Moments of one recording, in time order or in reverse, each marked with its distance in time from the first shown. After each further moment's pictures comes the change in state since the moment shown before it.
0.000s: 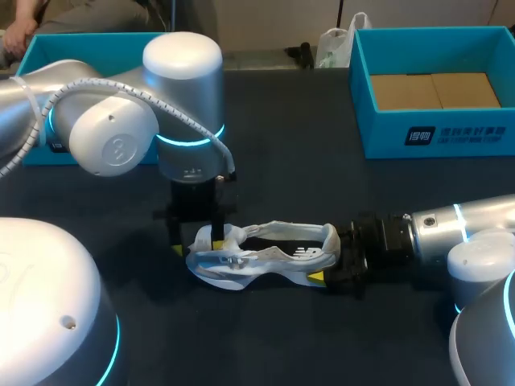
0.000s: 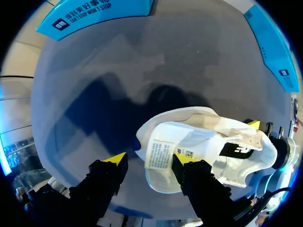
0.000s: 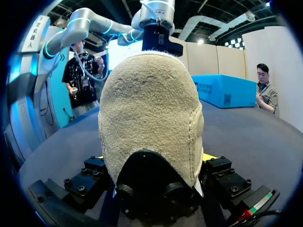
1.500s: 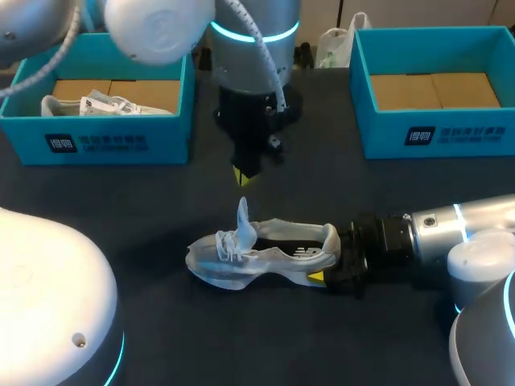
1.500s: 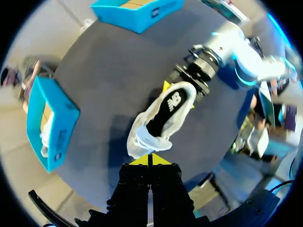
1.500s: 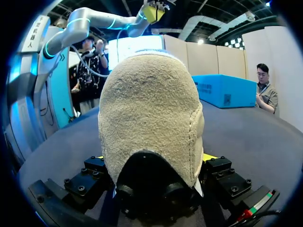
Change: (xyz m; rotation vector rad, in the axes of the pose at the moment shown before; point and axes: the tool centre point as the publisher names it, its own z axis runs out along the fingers) left arm 0.073 0.010 -0.169 0.066 -0.056 1.083; right arm 0.000 0.000 0.000 0.000 0.000 0.000
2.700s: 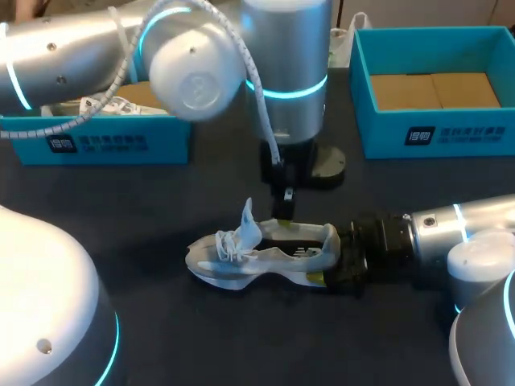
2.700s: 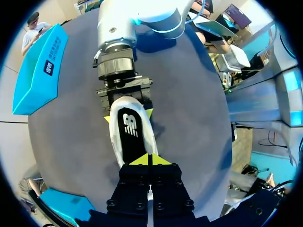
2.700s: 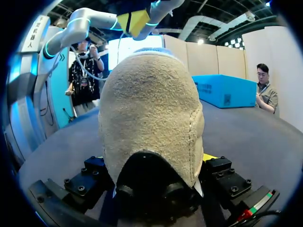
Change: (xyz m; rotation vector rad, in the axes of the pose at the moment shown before) left arm 0.056 -0.040 0.071 0.107 0.082 0.851; right arm 0.000 0.000 0.000 0.000 0.000 0.000
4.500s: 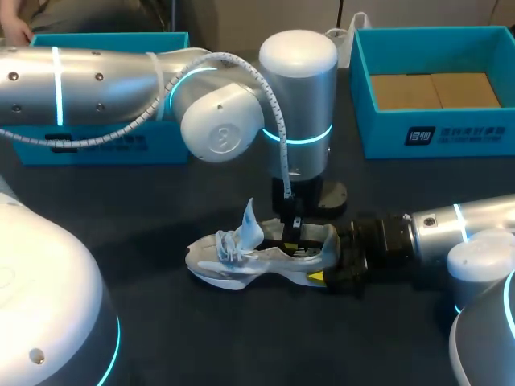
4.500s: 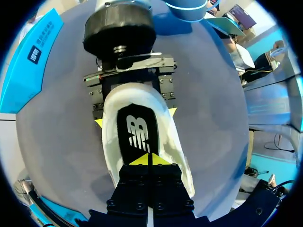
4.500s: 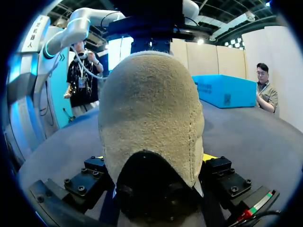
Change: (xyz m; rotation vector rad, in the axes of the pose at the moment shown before) left arm -0.030 -0.005 0.091 -0.026 0.022 -0.024; right arm 0.000 0.000 0.000 0.000 0.000 0.000
